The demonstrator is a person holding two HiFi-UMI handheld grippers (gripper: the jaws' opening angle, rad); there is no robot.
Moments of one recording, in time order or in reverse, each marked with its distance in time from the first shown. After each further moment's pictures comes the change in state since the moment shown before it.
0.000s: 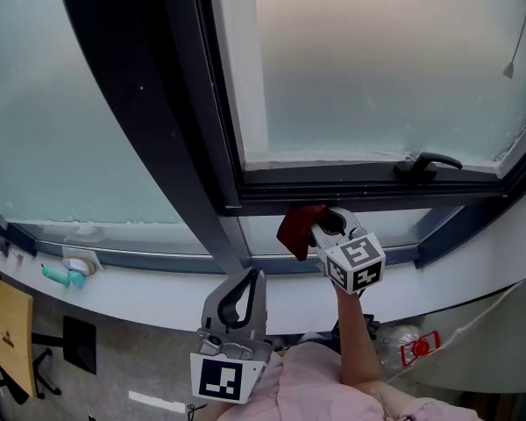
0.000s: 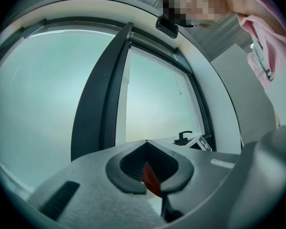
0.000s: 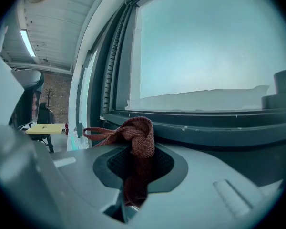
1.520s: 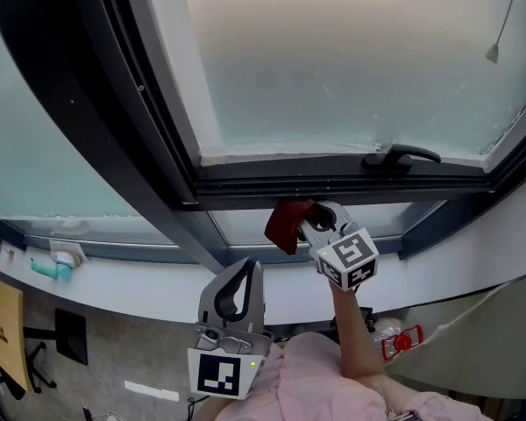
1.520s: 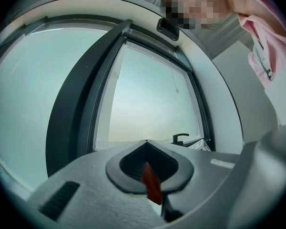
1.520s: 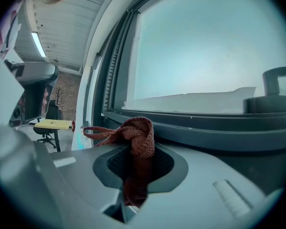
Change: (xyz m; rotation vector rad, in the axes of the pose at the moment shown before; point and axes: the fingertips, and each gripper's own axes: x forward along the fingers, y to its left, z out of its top) left arm 0.045 -0.061 -0.008 -0.031 0.009 0.006; right arm -0.036 -0.042 -0.008 -0.056 -0.020 0.082
